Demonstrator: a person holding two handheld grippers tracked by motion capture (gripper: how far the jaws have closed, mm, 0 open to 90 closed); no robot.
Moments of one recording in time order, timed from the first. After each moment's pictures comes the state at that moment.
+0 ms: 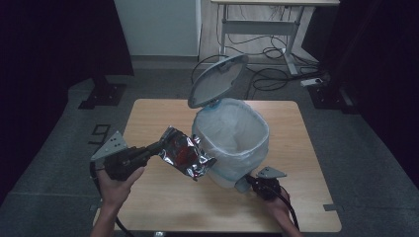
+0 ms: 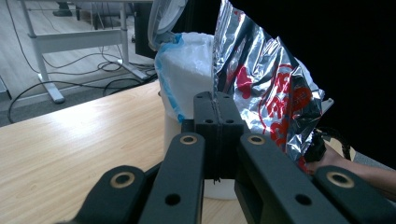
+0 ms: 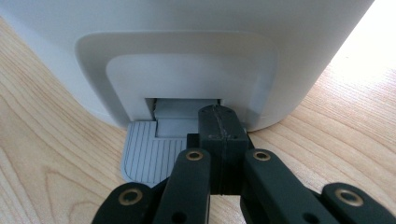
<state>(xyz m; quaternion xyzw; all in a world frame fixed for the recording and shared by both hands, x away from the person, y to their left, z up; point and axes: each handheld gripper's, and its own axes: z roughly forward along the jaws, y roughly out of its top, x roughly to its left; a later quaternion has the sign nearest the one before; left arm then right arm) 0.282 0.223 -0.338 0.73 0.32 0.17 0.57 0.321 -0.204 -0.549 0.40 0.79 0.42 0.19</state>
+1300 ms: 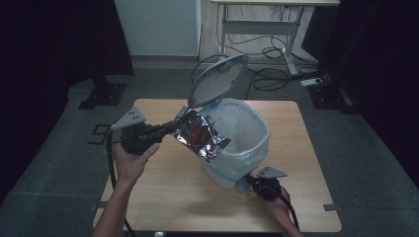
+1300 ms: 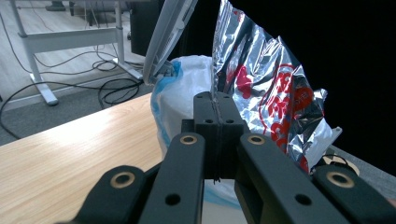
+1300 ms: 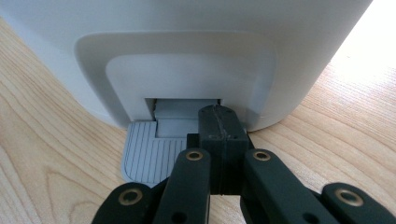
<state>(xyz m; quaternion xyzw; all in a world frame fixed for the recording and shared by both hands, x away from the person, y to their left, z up) 0.327 0.190 -0.306 0.74 0.32 0.16 0.57 0.322 -0.205 -0.549 0.40 0.79 0.42 0.19</state>
